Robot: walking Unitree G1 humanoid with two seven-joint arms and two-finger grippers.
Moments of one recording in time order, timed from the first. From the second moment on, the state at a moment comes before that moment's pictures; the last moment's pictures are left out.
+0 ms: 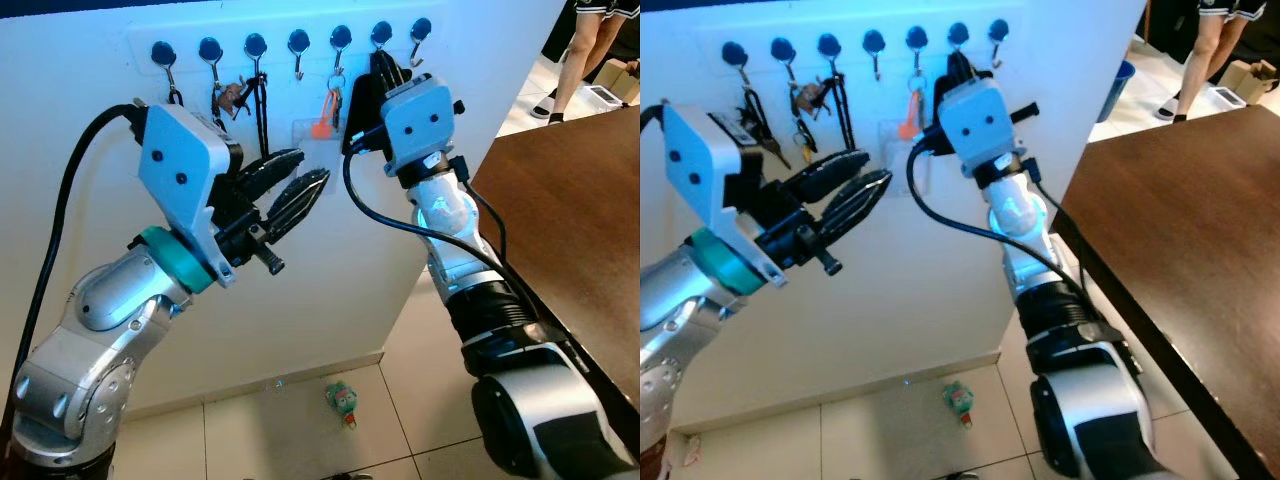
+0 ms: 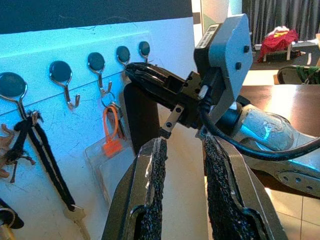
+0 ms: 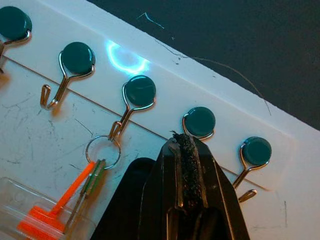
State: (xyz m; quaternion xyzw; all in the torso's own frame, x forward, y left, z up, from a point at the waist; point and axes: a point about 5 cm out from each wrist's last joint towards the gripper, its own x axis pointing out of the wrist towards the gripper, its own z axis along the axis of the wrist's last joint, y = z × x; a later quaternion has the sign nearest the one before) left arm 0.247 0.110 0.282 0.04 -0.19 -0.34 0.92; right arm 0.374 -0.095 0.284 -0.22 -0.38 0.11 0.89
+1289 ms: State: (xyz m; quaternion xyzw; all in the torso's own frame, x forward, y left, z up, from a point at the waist) left arm 0.248 0.110 0.280 0.04 -0.19 -0.34 0.92; right arm 0.376 -0.089 0.272 -0.20 -0.36 0.11 0.91
